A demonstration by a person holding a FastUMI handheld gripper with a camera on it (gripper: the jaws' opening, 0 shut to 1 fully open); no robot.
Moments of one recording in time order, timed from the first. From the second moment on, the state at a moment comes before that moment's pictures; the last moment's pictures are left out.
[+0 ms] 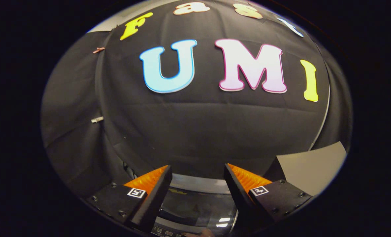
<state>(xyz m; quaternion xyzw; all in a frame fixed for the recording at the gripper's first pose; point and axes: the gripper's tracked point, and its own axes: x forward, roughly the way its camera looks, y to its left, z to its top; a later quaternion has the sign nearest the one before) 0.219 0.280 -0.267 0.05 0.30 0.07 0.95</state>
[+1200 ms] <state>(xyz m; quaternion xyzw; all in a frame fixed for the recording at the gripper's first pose) 0.018 0.068 0.007 0.03 0.05 0.04 1.00</state>
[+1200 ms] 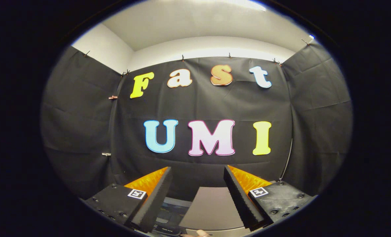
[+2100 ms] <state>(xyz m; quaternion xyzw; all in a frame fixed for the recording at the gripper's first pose) -0.035 -0.009 0.010 0.01 0.05 0.00 1.00</state>
